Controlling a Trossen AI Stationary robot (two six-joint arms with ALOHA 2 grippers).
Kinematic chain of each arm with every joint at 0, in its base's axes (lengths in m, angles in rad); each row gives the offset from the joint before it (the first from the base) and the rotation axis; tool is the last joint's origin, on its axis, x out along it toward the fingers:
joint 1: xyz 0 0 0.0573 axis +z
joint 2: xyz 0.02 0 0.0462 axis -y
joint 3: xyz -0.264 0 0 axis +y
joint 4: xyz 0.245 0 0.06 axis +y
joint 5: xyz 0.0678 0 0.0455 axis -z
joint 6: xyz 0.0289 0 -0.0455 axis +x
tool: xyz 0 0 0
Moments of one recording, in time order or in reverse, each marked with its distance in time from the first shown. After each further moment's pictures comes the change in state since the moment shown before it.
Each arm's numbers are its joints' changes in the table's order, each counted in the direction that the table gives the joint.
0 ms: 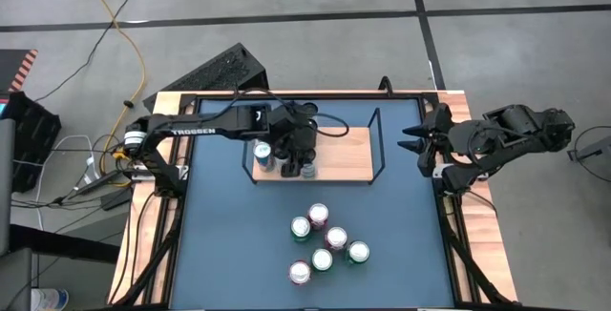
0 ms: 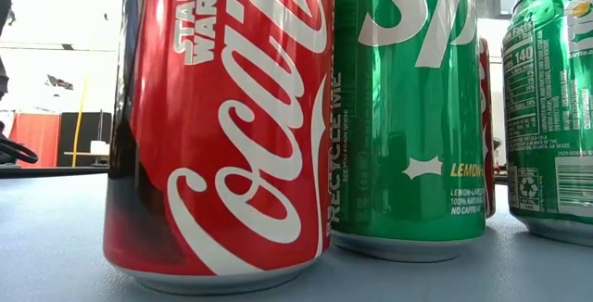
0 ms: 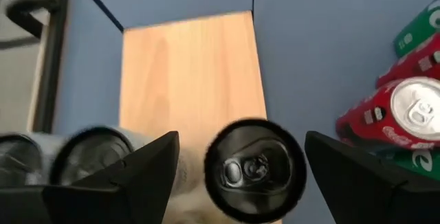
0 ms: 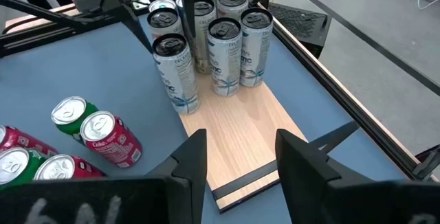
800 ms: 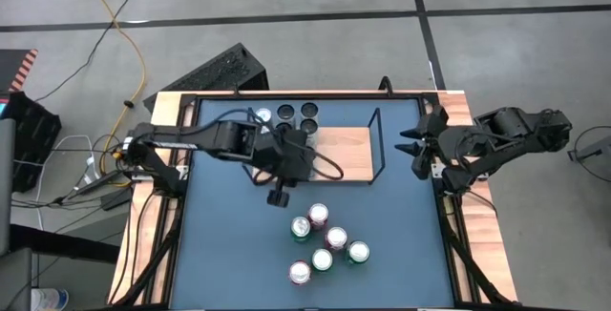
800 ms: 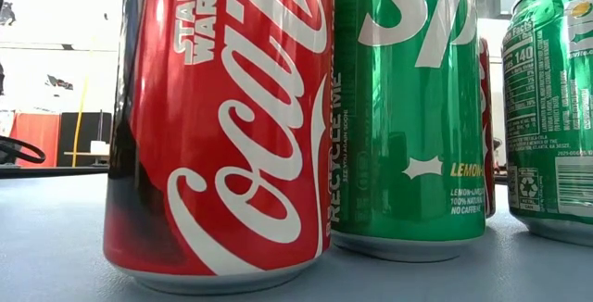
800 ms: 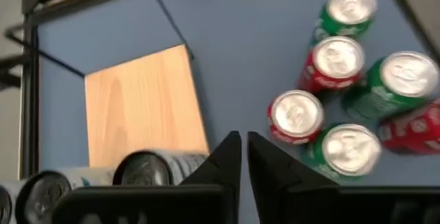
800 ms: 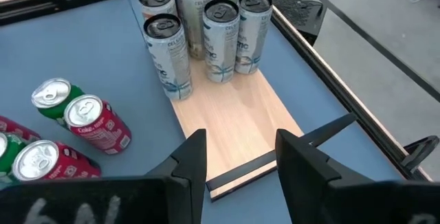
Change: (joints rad) left arm -0.235 -0.011 -0.258 0.243 -0.092 -0.026; right arm -0.001 -0.051 0.000 0.035 0.004 0.000
